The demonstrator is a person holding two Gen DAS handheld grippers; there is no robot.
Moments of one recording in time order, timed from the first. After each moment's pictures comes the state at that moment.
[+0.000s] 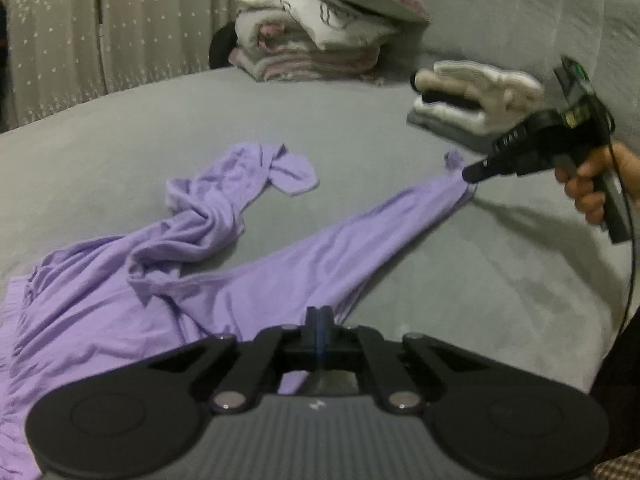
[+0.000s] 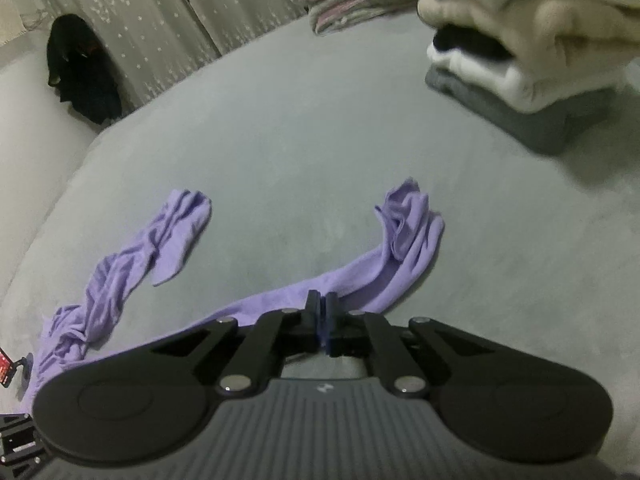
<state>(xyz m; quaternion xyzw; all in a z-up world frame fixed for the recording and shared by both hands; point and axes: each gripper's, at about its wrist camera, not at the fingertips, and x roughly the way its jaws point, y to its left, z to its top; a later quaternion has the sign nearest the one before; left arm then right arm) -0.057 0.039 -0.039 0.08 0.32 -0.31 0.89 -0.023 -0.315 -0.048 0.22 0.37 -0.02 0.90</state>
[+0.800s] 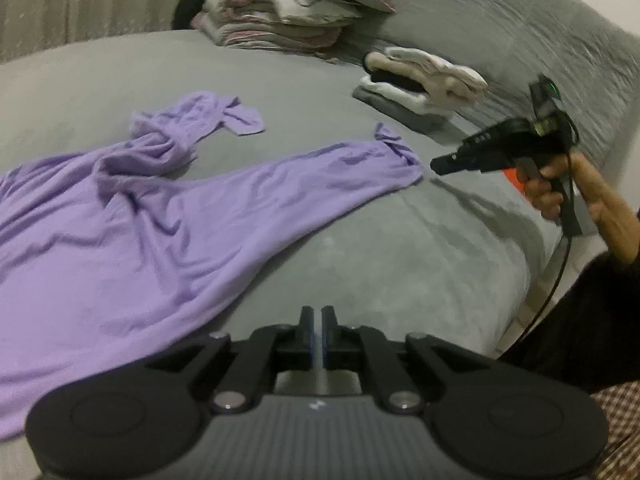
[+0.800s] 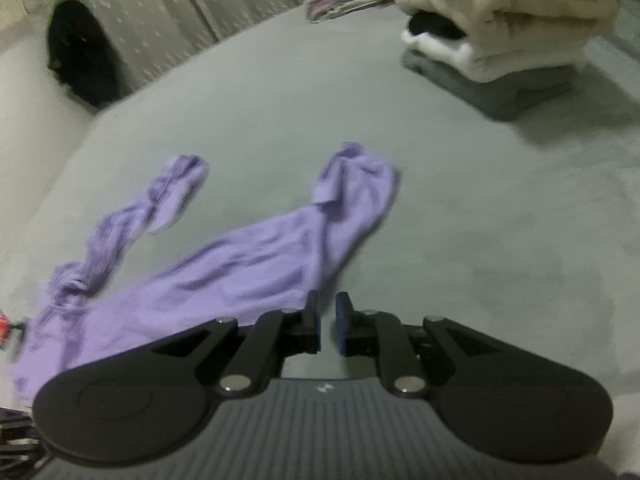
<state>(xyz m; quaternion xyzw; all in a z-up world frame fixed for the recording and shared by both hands) -0.093 0.078 -0.054 0.01 0.38 -0.38 0.84 -0.067 -0.316 -0.058 0.22 0.40 0.00 0.89</state>
